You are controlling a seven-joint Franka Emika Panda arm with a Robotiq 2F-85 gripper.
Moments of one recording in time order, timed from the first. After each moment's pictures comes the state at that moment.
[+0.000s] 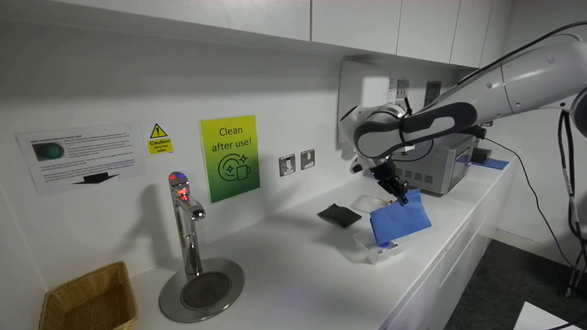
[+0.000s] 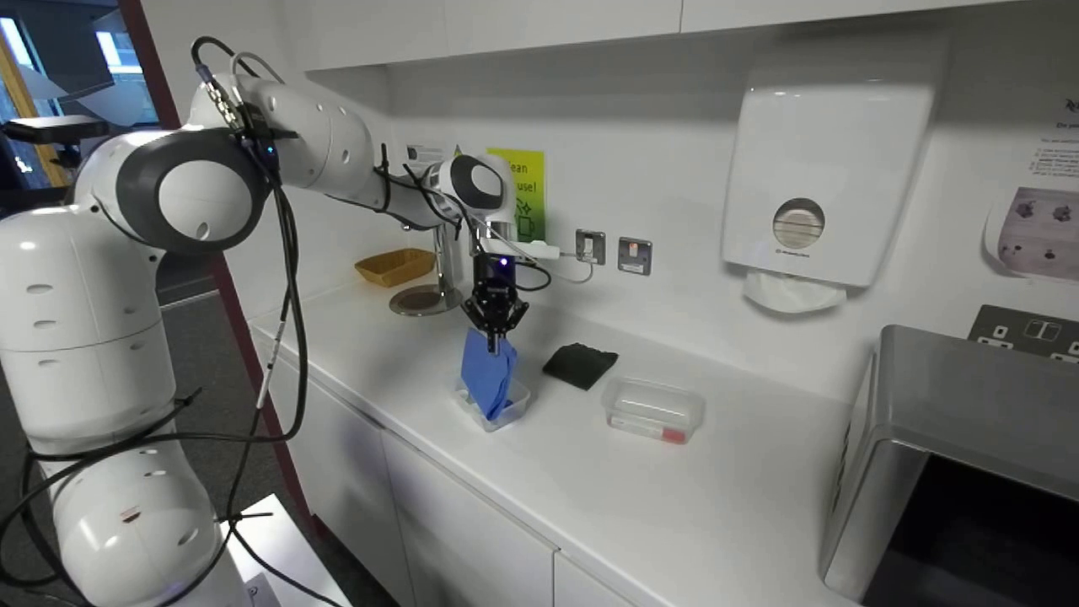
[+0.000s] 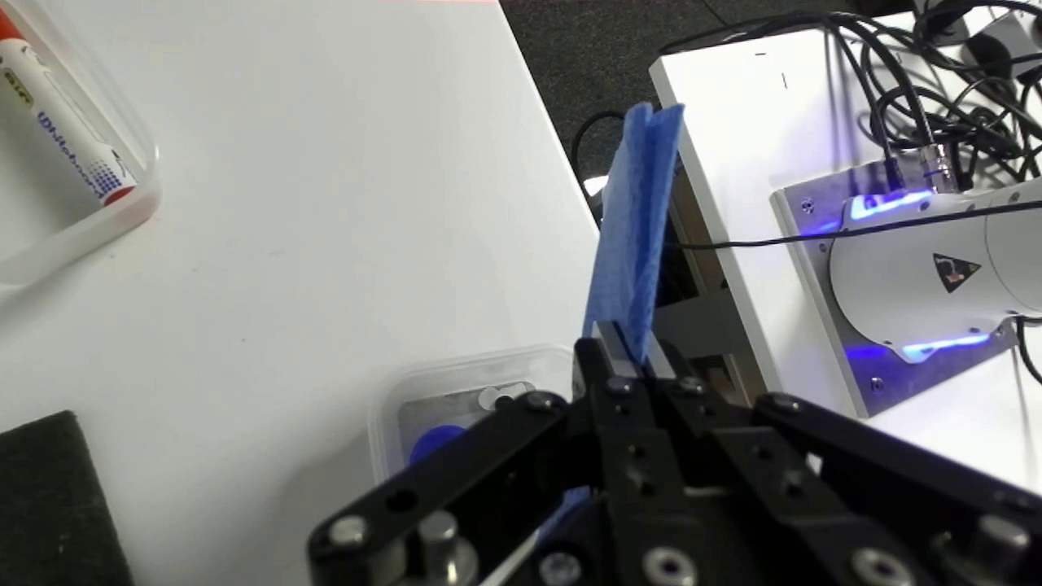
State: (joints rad) arm 0.04 0.14 0.06 -1.80 -0.38 1.48 -1.15
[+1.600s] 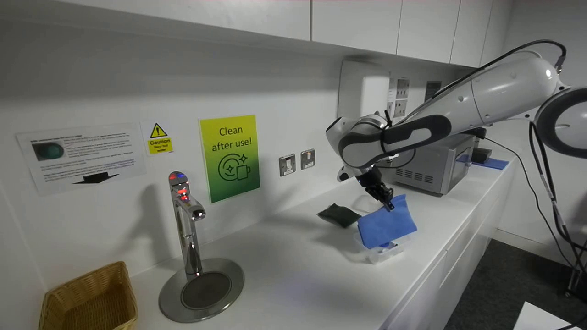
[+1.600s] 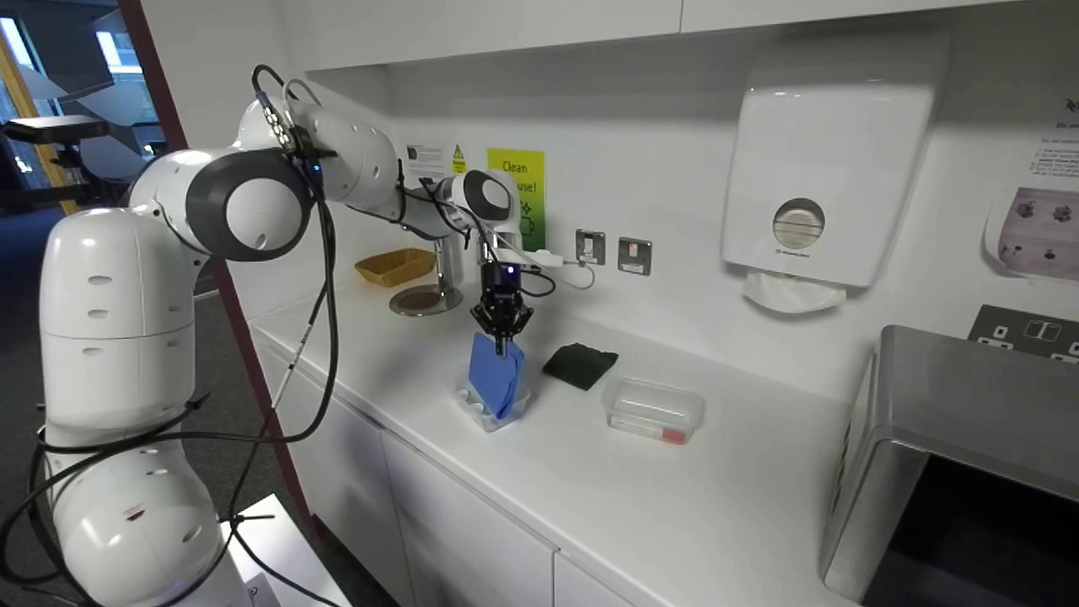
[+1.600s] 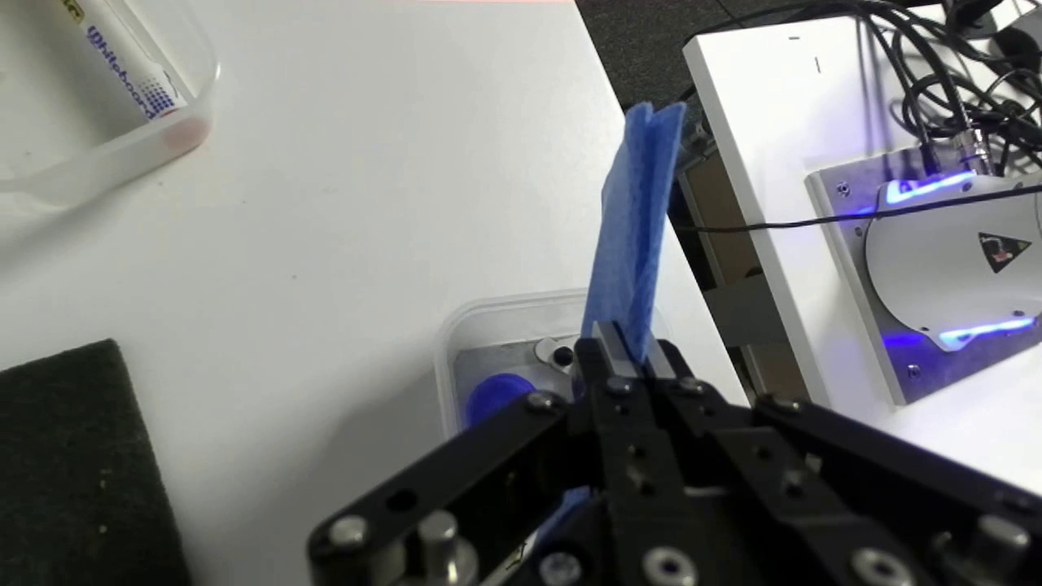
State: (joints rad) arm 0.07 0.28 0.07 -1.68 -0.39 1.48 -1.13
